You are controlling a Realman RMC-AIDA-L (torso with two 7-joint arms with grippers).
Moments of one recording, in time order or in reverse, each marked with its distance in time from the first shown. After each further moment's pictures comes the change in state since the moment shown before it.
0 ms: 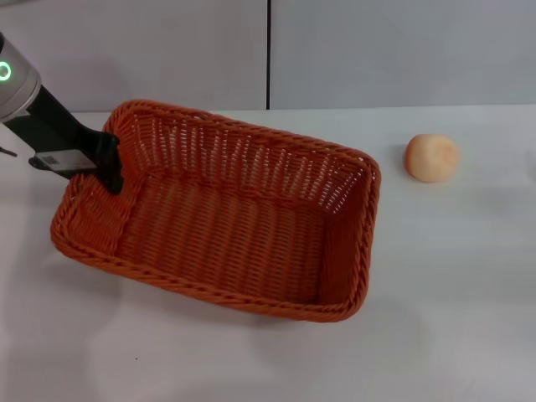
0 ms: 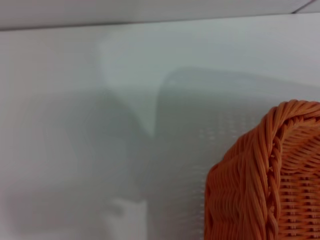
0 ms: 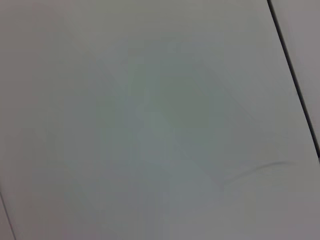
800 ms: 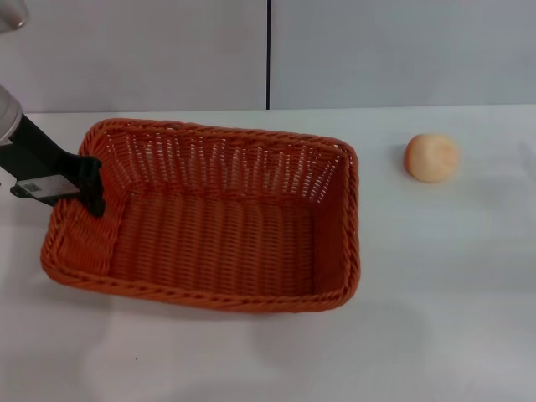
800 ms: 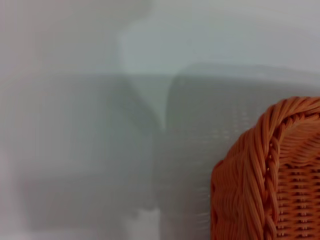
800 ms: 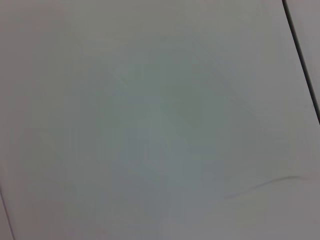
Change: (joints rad) left arm 0.091 -0.026 0.021 -0.082 0.003 -0.017 -0.061; right arm 0.031 -0.004 0.000 -0.001 0.000 -0.012 -0.012
